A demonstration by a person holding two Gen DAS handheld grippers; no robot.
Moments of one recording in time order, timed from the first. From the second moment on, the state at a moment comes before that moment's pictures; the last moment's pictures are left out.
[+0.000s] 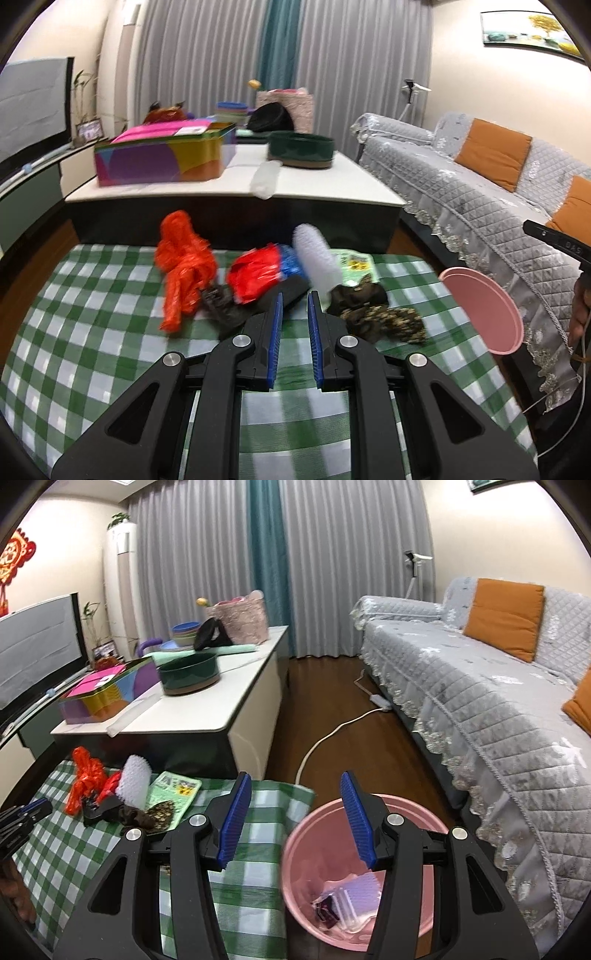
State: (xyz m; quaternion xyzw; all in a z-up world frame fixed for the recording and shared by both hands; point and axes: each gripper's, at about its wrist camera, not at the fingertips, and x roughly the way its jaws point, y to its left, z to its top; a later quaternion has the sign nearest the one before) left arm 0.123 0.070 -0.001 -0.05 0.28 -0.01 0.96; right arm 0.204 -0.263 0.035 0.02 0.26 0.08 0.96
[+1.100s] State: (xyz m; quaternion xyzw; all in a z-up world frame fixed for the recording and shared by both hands) left arm 0.195 0.176 -0.052 -0.09 0.32 0.12 0.93; right arm 0.243 -0.111 -0.056 -0.05 0.38 0.28 0.88
